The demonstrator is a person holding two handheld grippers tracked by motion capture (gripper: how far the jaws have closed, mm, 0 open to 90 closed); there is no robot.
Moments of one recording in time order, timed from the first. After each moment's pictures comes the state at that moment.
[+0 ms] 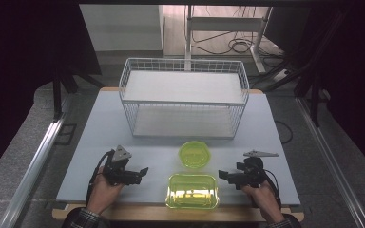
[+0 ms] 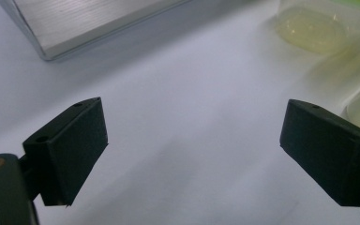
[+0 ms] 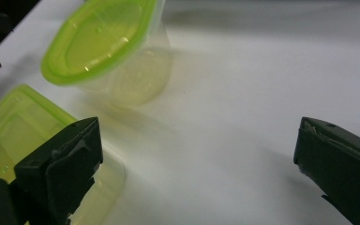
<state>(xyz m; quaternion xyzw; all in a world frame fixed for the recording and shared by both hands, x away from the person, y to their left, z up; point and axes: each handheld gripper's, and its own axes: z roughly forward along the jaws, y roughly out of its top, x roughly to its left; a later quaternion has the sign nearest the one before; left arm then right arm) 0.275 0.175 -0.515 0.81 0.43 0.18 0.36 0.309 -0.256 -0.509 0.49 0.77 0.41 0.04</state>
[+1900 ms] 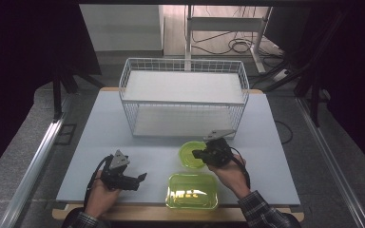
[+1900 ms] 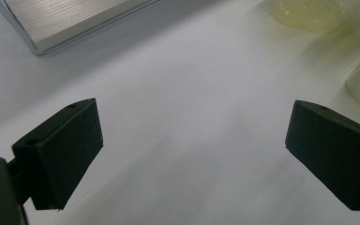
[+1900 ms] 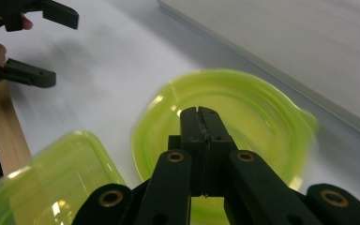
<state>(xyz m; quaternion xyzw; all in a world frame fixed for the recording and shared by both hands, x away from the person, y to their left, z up) 0.266 0.184 -0.525 0.81 0.40 0.18 0.38 0.343 -0.147 -0.460 0.31 0.86 0.40 0.06</state>
